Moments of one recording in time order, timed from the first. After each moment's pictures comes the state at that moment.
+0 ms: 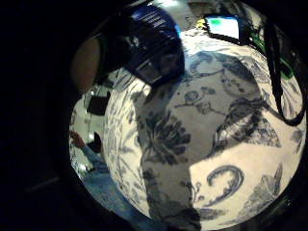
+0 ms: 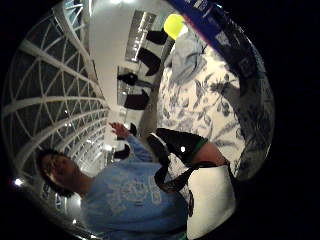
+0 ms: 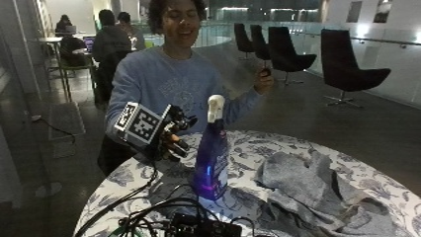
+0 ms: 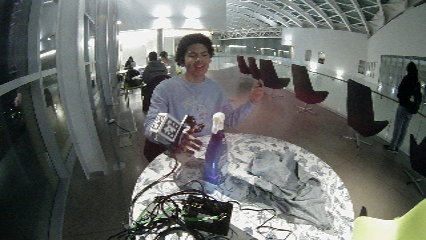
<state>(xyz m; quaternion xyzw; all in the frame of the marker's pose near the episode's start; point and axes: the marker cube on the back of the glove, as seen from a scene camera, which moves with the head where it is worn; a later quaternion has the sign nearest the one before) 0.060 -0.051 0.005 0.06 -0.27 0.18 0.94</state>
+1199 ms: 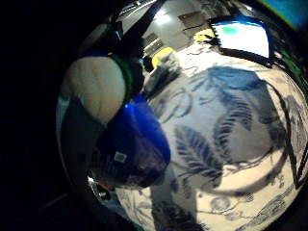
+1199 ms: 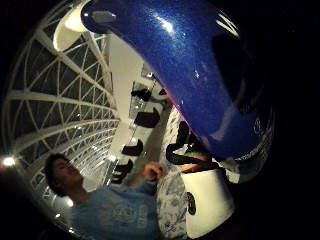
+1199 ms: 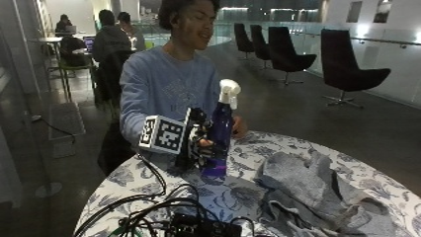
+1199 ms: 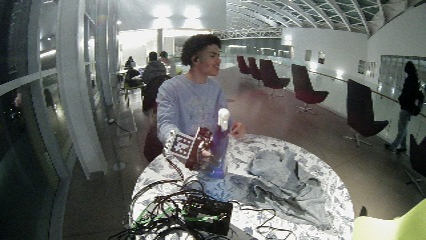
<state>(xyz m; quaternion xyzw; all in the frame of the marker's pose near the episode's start) 0.061 -0.144 0.028 0.16 -0.36 0.14 0.91</state>
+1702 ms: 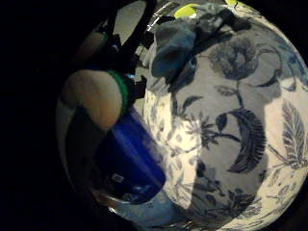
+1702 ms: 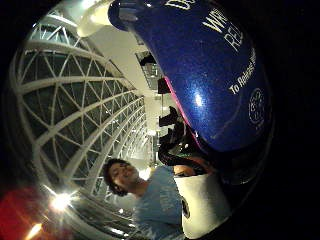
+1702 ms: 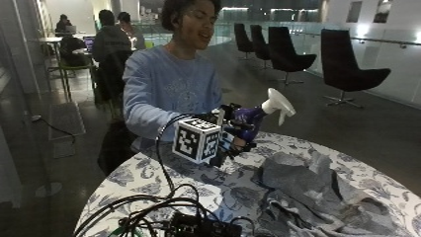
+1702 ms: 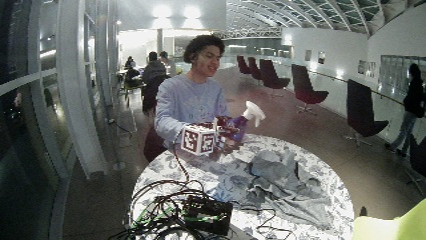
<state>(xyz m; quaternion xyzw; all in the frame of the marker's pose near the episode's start) 0.010 -0.189 0.025 -0.09 -0.53 0.14 0.83</state>
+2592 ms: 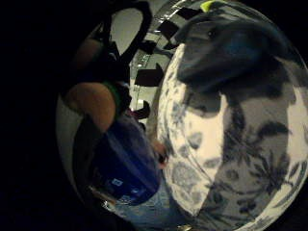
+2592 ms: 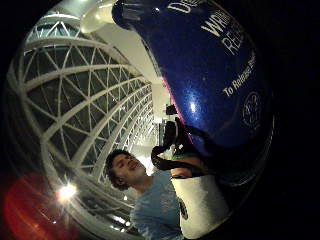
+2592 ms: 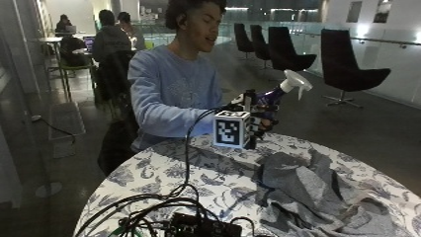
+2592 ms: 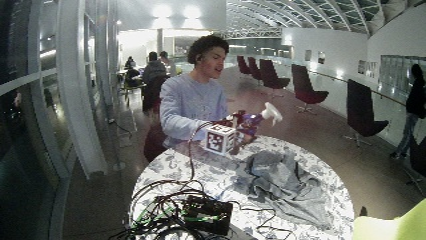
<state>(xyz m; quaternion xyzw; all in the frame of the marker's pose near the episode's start) -0.076 -0.214 0.045 -0.16 -0.55 -0.01 0.82</state>
